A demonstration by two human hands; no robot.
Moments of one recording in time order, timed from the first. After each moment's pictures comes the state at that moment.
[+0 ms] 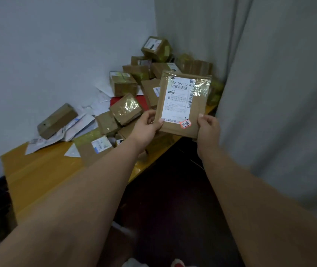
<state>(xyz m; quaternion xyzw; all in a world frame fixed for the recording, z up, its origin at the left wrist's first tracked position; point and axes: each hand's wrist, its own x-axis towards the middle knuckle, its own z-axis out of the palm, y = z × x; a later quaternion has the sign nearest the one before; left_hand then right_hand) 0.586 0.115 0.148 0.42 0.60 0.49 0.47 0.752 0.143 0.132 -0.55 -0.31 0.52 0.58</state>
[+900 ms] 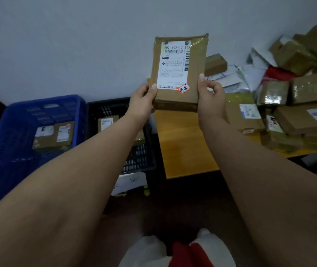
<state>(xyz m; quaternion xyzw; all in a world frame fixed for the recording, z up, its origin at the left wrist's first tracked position) 0.184 -0.226 0.139 0.22 0.71 0.61 0.26 0.291 -0.107 0.136 -0.41 -0.54 0.61 0.41</state>
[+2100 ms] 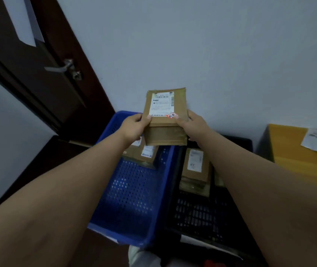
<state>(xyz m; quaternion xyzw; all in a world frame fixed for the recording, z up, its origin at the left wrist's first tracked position) -0.156 -0.478 0.121 0.03 0.86 0.48 0.17 -0.099 -0.289 0.103 -0.16 -0.74 0.66 -0.01</state>
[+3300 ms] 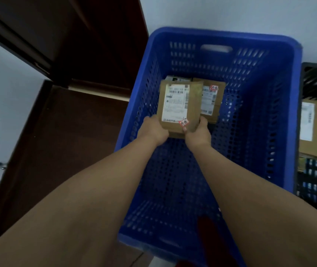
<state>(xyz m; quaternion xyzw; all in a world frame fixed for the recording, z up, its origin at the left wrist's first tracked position) -0.319 -0.684 -0.184 0.01 0.93 0.19 0.32 -0.258 -0.566 -0.226 -0.41 -0.71 0.56 -0.11</state>
